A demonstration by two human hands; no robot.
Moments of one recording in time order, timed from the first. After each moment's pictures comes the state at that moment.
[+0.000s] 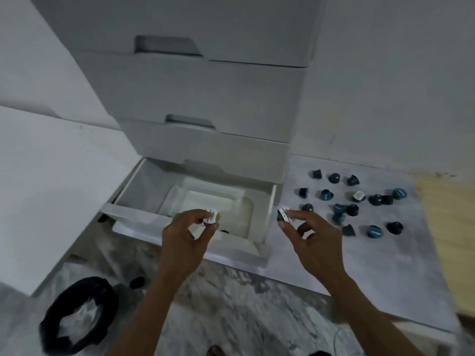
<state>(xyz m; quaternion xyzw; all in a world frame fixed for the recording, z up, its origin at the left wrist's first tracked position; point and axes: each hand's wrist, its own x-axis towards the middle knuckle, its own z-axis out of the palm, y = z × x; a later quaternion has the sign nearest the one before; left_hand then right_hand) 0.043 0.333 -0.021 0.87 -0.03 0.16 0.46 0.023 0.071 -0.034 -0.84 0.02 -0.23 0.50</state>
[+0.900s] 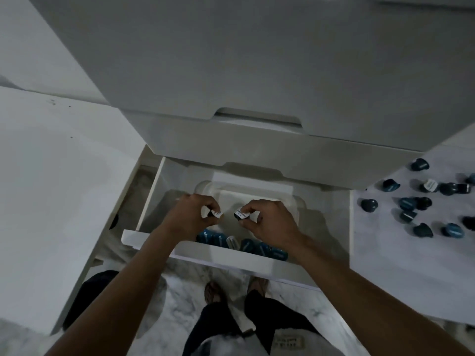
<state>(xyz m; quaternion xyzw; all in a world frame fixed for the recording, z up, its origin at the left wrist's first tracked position) 0.238 0.483 -0.092 0.92 -0.17 -0.20 0.29 0.191 0.259 -0.114 -0.91 -0.03 0.12 0.39</state>
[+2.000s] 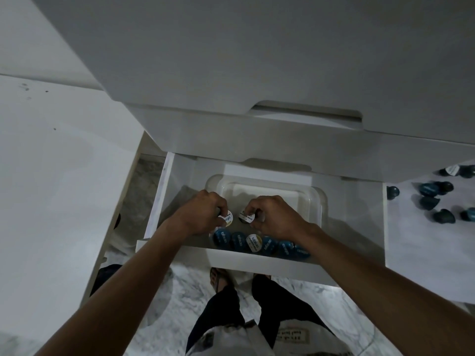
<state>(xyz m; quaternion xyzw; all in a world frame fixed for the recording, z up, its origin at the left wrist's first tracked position) 0.278 0.507 -0.128 0.90 -0.25 -0.30 0.18 0.222 0.293 -0.130 -0.91 -0.07 0.24 0.34</state>
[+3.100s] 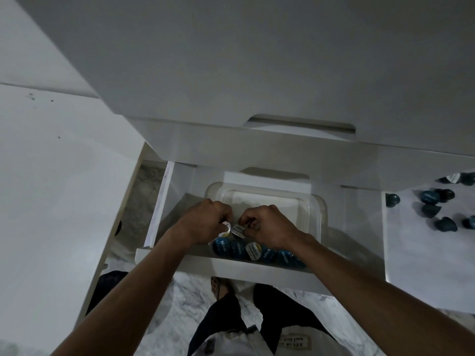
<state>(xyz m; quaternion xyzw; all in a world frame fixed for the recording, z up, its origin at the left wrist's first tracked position) 0.276 0.498 -0.123 0.90 -0.26 -0.32 0.16 0.222 0.300 -0.138 -0.88 -0.04 0.26 0.40</state>
